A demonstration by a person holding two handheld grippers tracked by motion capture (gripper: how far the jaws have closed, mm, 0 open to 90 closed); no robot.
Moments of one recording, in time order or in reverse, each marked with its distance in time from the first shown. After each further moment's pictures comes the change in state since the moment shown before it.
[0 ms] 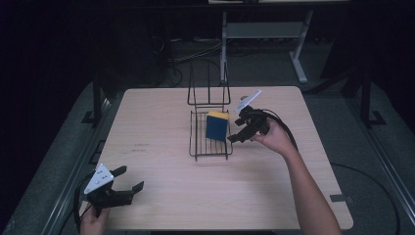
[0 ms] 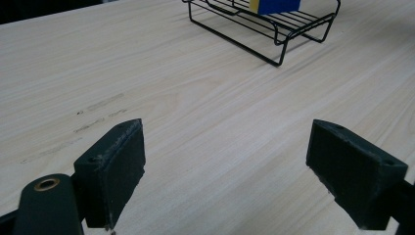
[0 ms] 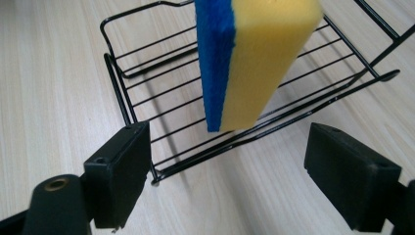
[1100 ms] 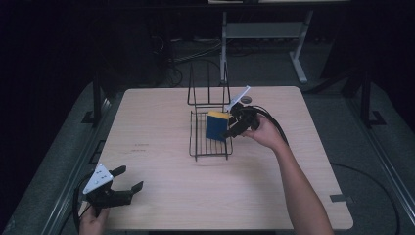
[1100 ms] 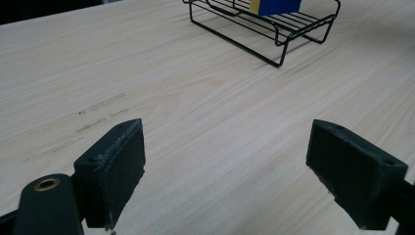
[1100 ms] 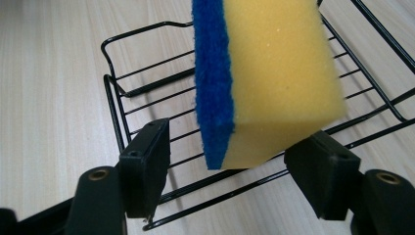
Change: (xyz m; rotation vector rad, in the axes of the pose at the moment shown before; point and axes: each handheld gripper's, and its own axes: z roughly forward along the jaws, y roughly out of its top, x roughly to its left) left arm 0.002 0.000 -0.001 -0.005 -0.002 -0.001; right arm -0.007 0.023 0.020 0.009 0.048 -0.045
